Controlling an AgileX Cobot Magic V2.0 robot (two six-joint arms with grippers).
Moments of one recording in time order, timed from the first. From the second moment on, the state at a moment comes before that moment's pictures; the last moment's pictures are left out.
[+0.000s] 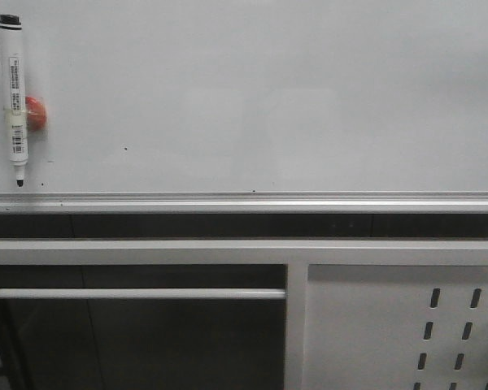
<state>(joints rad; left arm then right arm) -0.39 0.76 -0.35 -0.05 -0.21 0.02 -0.03 0.46 -0.66 0.18 0.60 -0.01</state>
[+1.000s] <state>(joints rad) -0.44 1.51 -0.13 -0.06 -1.13 0.02 -0.03 0.46 -0.66 0.18 0.56 -0.01</state>
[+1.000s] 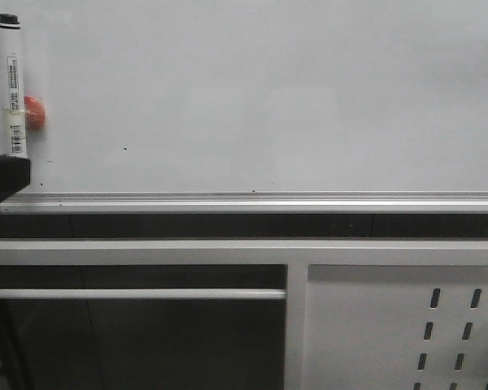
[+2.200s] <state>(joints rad) -0.44 1.56 -0.22 0.09 -1.14 -0.05 -0.03 0.46 -0.66 0.19 0.55 -0.01</state>
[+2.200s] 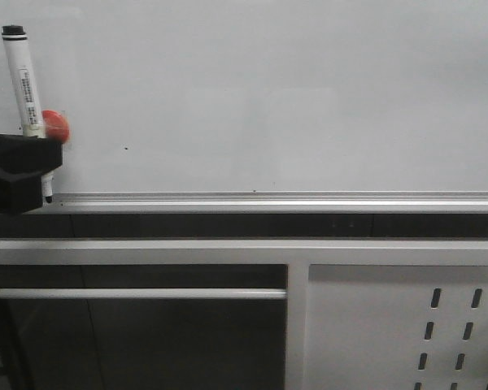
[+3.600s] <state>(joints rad) -0.82 1.35 -0.66 0.91 0.25 -0.08 0.20 0.95 -0.74 0.87 0.94 -0.71</state>
